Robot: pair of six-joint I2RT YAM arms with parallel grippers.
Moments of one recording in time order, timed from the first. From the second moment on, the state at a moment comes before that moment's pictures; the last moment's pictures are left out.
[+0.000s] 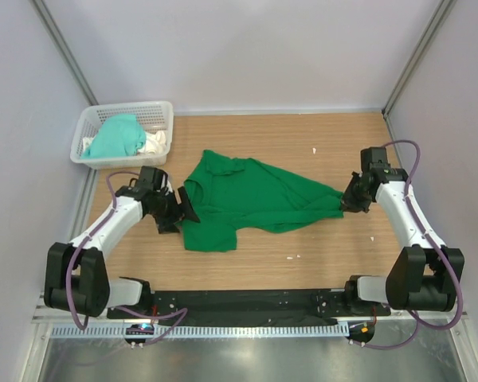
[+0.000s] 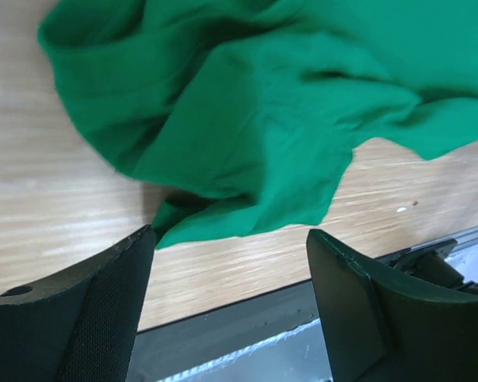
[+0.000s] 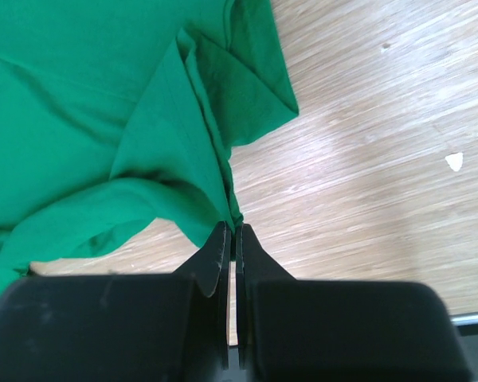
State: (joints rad) left arm -0.19 1.31 0.83 -0.68 0.35 -0.57; right arm -0.06 1.30 1.00 -0.87 -0.03 0.47
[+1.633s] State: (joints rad) left arm -0.40 1.58 1.14 -0.69 0.19 -0.55; right arm -0.06 1.27 0.95 -0.88 -0.10 0.47
